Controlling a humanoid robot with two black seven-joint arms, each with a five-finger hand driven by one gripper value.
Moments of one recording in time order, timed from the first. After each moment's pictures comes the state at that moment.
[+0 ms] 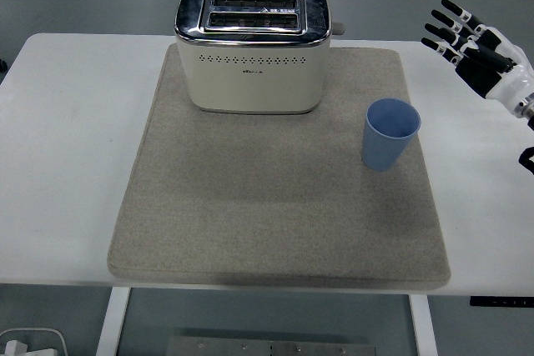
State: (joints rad) left arm 0.03 0.00 -0.03 -0.14 -0.05 -0.02 -0.06; right arm 0.83 -0.44 0.69 0.61 -0.24 0.58 0.29
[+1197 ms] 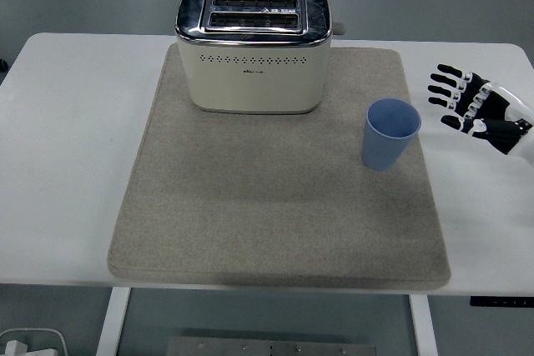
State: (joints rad) left arm 0.03 0.00 -0.03 -0.14 -0.05 -0.02 -0.06; right arm 0.64 -0.56 0.68 0.76 -0.71 0.61 0.61
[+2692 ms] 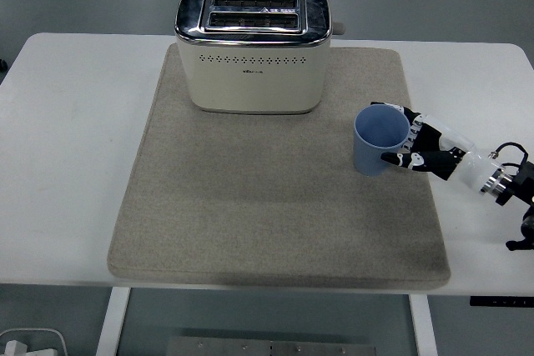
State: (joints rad) left arm 0.03 0.00 -0.03 -0.14 -0.05 -0.02 -0.06; right arm 0.61 -0.41 0.66 0.77 -0.82 0.61 0.61
